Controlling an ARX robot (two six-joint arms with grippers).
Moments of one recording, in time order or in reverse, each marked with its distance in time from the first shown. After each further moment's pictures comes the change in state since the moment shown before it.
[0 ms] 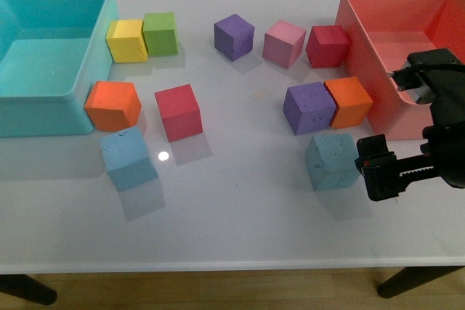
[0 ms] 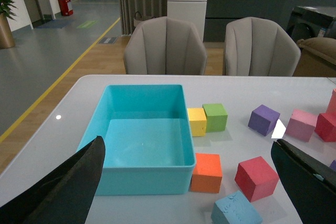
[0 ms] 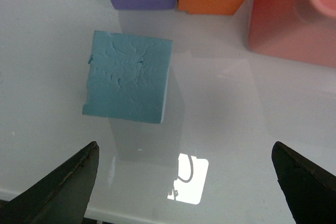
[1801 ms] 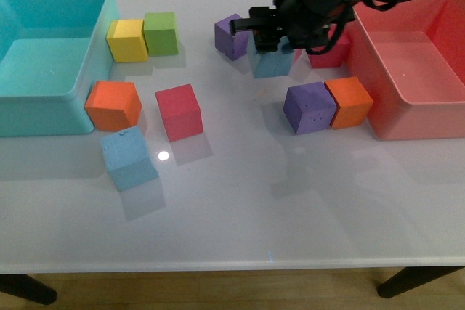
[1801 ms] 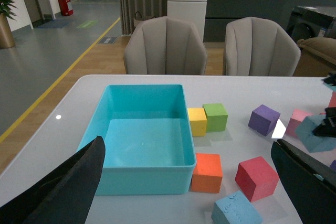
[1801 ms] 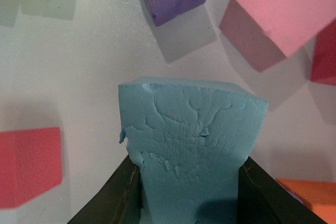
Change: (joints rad) left arm 0.000 0.000 0.000 0.000 0.000 0.000; right arm 0.178 0.554 1.140 -0.560 -0.007 0.138
